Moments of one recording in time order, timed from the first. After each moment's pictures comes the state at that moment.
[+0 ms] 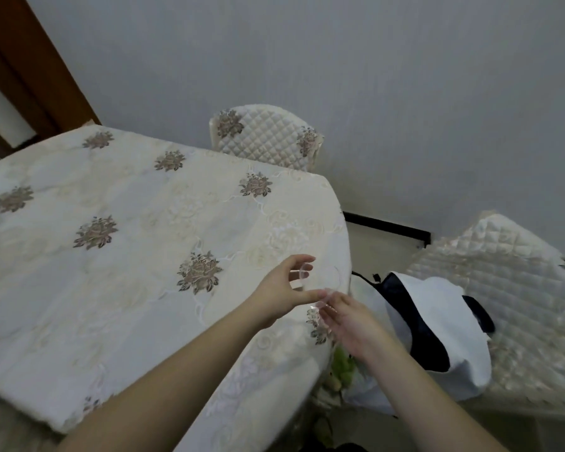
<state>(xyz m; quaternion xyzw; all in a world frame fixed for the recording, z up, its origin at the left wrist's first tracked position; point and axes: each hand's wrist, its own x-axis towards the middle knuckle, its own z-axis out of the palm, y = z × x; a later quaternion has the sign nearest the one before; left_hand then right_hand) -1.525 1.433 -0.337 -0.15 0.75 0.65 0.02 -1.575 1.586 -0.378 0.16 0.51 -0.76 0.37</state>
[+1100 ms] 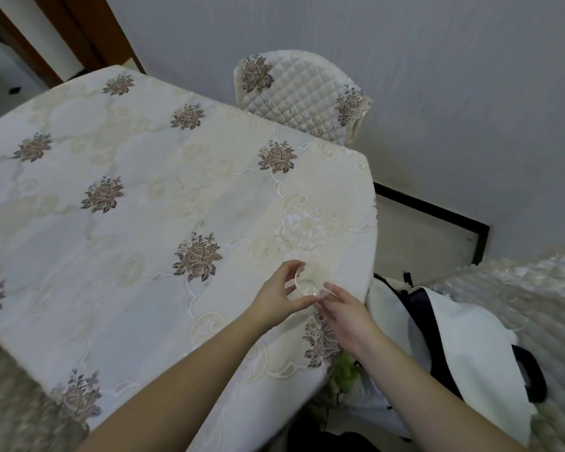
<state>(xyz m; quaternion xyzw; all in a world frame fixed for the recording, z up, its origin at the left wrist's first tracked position) -1.583 1.418 -0.443 -0.26 0.74 0.62 -0.02 -1.665 1.557 -0.450 0.11 0.57 -0.67 0.47</state>
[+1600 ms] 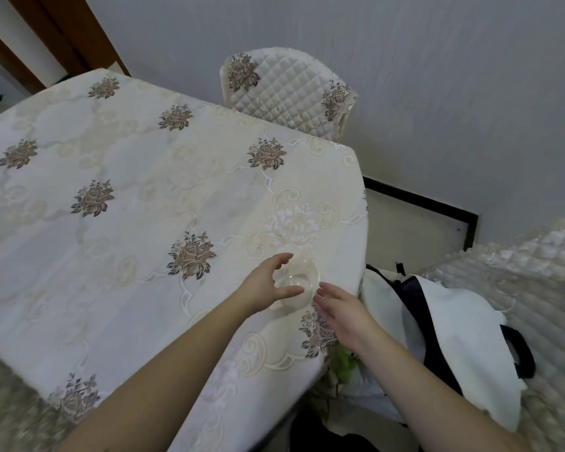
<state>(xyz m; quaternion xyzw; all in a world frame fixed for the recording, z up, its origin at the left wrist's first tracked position) -1.583 1.391 -0.447 -0.25 0.82 0.51 0.07 -1.656 1.570 -0.448 0.16 0.56 -0.67 0.46</state>
